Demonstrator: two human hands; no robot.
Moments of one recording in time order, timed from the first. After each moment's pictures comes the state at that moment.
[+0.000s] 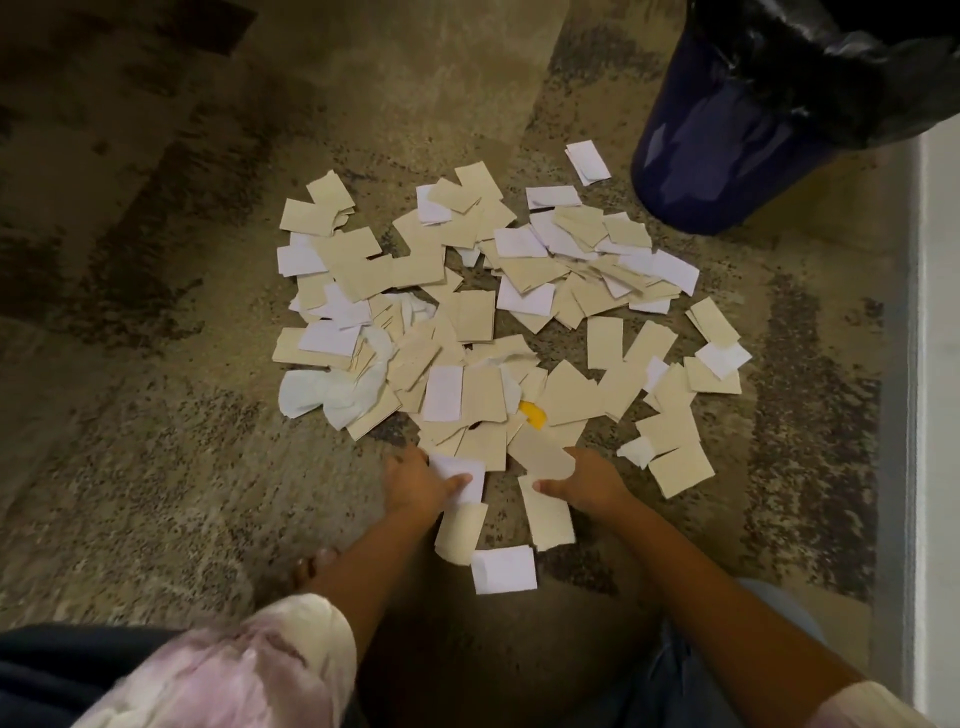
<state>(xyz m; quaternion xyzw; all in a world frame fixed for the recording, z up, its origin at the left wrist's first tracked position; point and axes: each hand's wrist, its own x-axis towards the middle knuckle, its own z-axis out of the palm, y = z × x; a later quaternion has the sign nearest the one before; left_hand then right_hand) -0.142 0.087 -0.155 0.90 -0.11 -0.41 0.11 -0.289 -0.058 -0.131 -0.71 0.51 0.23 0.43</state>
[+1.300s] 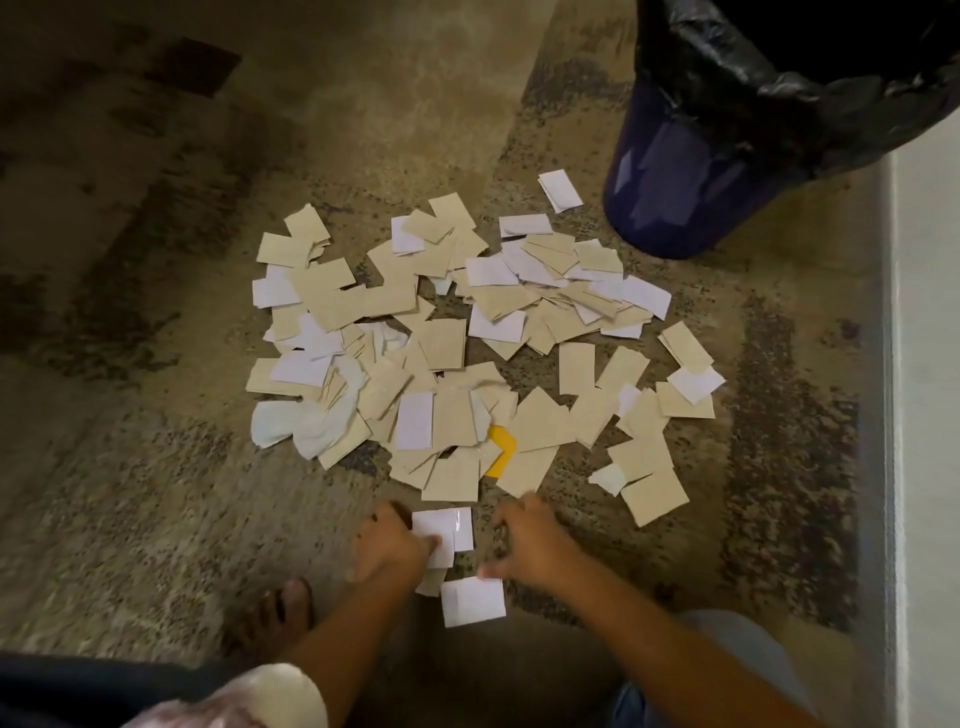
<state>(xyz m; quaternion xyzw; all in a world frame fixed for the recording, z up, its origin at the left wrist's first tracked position) -0.173 0.095 -0.142 0.90 -0.06 -0.44 0.06 -0.291 -0.025 -0.117 -0.80 0.36 0.31 0.37</state>
